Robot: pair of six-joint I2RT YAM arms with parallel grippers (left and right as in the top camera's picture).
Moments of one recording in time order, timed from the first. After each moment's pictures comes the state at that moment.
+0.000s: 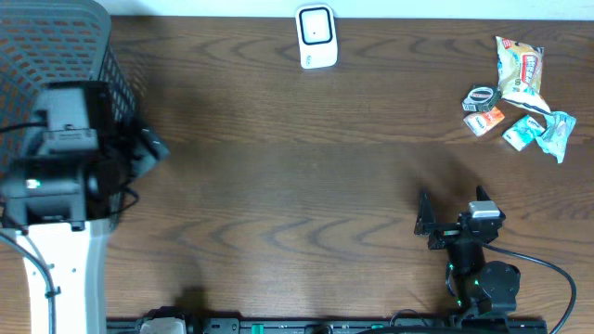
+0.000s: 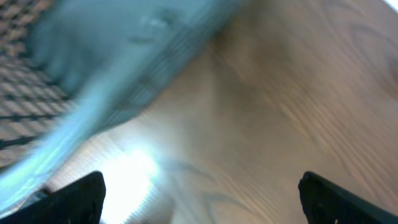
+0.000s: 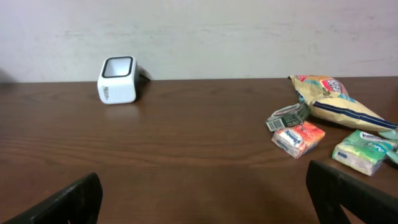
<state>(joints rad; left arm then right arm) 0.05 1.23 1.53 -1.36 -0.19 -0.56 0.03 0.02 0.01 -0.07 -0.04 0.02</state>
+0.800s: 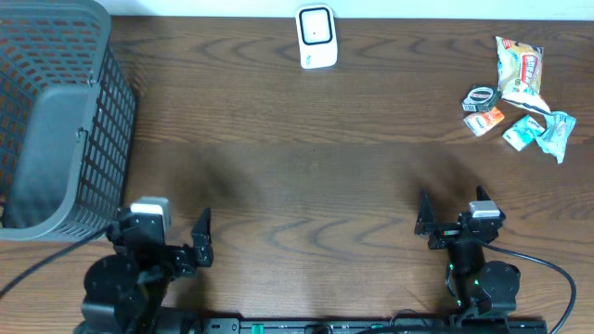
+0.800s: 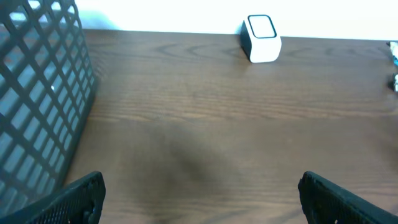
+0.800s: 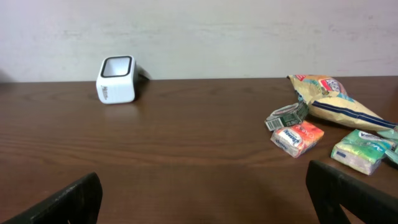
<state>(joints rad) -0.15 0.29 0.70 -0.83 0.01 -0.11 0.03 0.02 0.01 -0.07 -0.04 0.02</state>
